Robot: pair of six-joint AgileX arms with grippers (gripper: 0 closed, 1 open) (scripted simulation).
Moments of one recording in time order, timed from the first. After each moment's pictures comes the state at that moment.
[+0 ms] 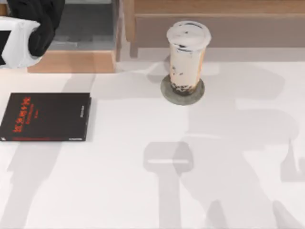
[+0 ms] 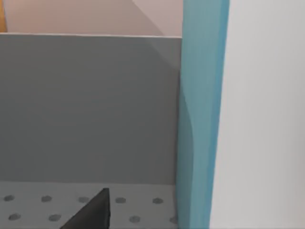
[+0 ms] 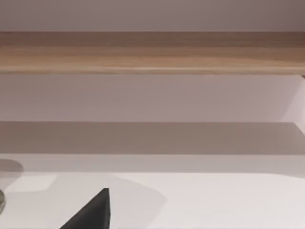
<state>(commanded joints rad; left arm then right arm) -0.27 1.92 1.28 0.65 -0.24 -0.01 0.00 0.00 0.00 0.00 0.00 0.00</state>
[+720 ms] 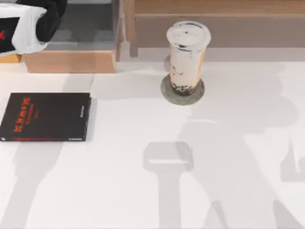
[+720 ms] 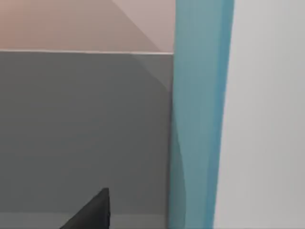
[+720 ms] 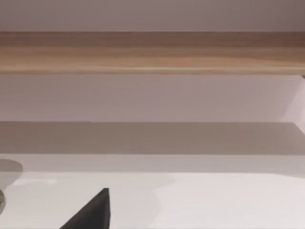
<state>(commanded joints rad) -0.26 2.02 1.42 0.60 -0.22 -0.01 0.00 0.00 0.00 0.00 0.00 0.00</state>
